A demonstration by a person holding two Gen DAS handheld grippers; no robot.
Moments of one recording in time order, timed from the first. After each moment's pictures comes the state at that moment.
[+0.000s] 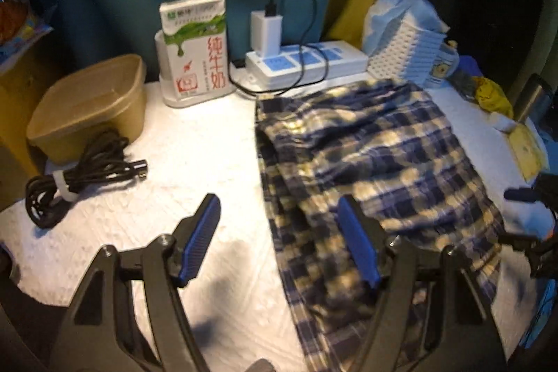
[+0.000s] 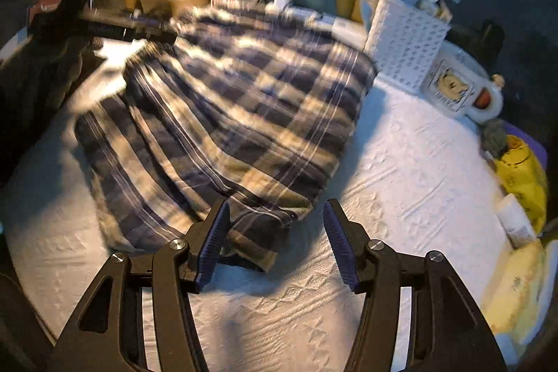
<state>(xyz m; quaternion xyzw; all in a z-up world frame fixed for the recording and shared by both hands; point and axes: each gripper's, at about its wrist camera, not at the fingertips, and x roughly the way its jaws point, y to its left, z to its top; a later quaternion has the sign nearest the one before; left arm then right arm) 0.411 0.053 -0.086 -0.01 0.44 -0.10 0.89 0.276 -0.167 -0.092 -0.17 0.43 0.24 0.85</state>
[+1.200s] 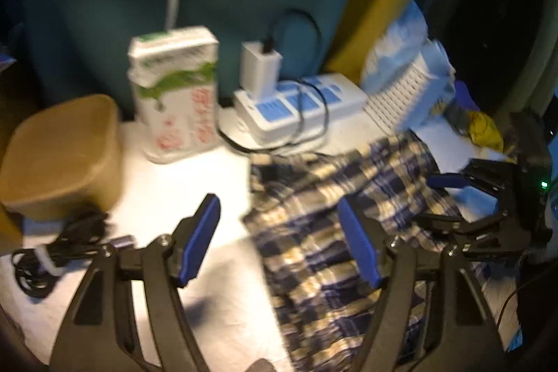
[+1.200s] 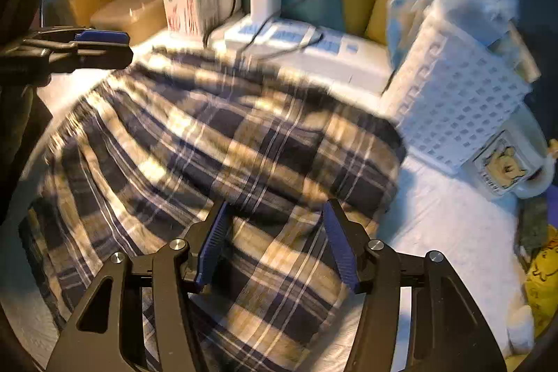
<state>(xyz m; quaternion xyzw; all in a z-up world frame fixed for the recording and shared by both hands) 0.480 0.064 -0.072 -0.05 0.44 -0.13 0.89 0.415 -0.121 -0.122 -0.16 0.45 0.25 0.84</state>
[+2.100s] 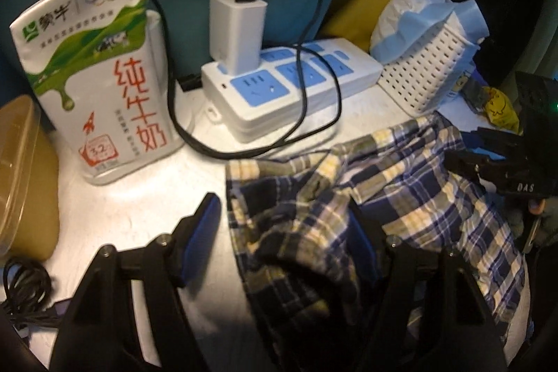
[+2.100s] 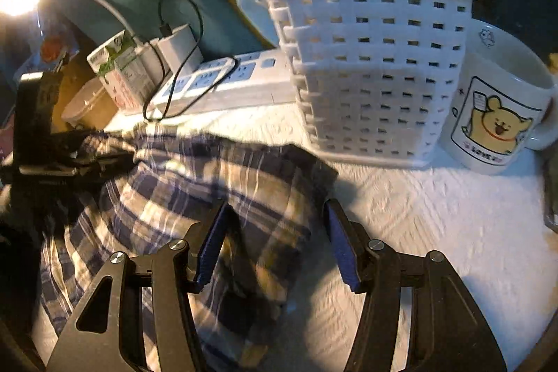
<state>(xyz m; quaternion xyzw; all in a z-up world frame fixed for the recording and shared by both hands) 0.538 0.044 -0.130 -0.03 0.47 -0.17 0.86 0.474 -0.182 -0.147 0.02 0.45 0.23 0.86</state>
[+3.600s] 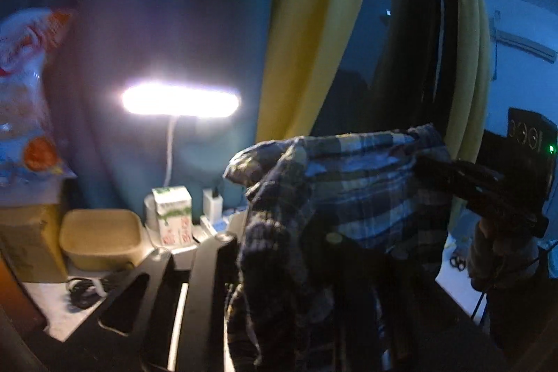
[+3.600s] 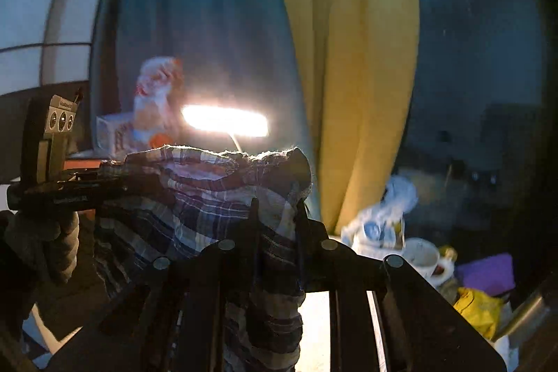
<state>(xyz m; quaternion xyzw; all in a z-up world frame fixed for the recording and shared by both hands) 0.317 0.090 0.089 -0.08 0.17 -0.20 0.96 0.242 -0.109 0.094 -0.08 0.13 0.25 0.96</state>
